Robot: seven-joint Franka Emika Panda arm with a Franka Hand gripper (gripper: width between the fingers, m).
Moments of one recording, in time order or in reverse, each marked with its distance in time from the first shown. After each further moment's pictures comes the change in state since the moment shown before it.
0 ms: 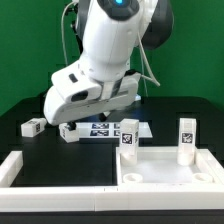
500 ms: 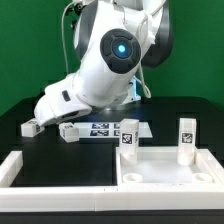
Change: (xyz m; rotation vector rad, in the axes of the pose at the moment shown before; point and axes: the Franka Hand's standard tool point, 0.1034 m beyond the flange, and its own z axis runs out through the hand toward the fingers) arm -0.013 0.003 0.010 0.031 -0.239 0.003
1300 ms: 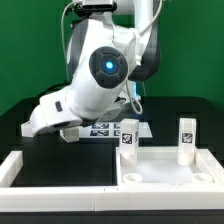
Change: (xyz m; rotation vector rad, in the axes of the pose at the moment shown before) arm 0.012 0.005 0.043 -0.001 0.022 0.090
